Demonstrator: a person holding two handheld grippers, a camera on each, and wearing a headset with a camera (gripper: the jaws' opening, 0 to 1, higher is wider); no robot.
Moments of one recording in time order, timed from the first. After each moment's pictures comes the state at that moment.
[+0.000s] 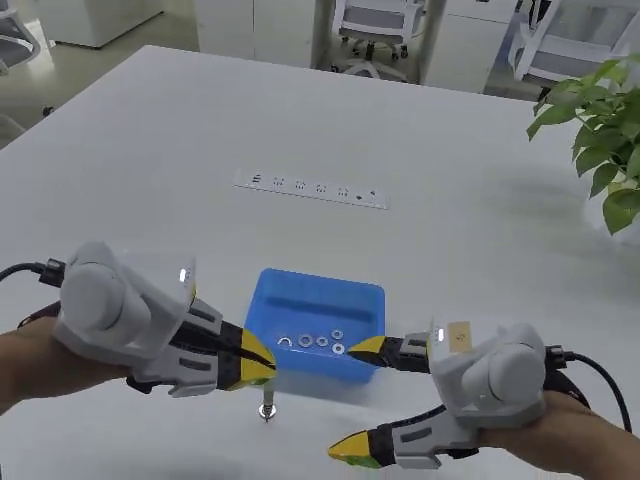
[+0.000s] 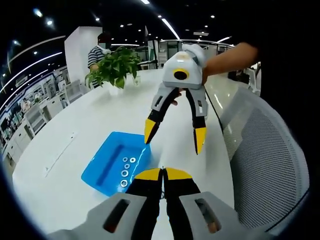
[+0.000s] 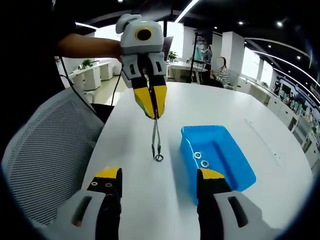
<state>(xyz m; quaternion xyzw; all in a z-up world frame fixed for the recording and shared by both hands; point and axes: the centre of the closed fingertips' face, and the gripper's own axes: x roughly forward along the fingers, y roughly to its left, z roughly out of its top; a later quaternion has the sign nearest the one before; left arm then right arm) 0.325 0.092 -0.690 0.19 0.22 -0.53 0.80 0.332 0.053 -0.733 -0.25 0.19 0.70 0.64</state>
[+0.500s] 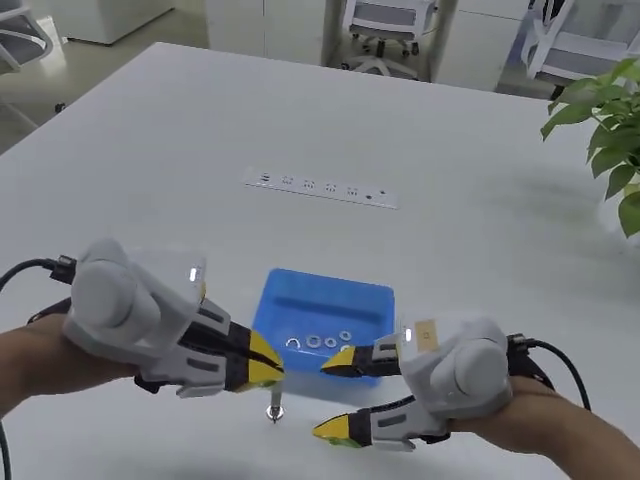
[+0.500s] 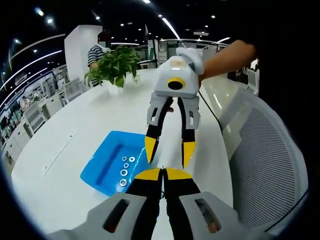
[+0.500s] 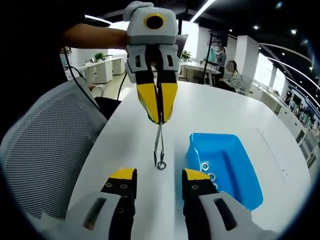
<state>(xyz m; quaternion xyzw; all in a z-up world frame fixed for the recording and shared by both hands) 0.326 0.094 -0.691 0.19 0.23 -0.53 0.79 0.328 0.081 -0.745 -0.27 0.17 0.73 0.60</state>
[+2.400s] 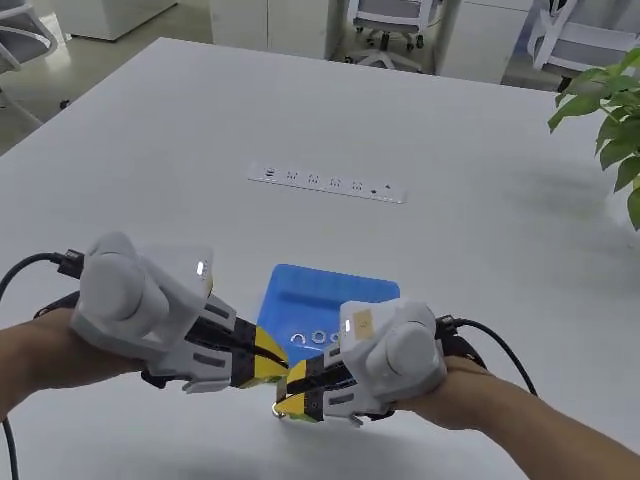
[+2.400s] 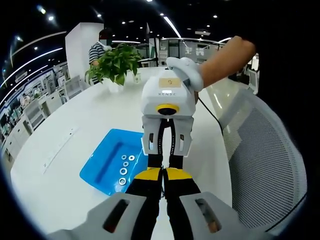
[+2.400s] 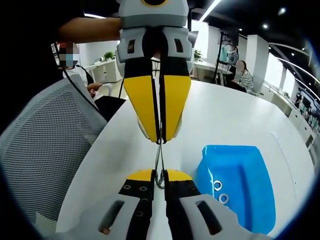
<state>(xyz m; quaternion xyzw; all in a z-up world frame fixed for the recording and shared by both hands) 0.327 0.096 -0.694 0.18 0.24 -0.53 0.79 0.317 0.123 -0.766 -0.27 0.17 0.76 0.56</state>
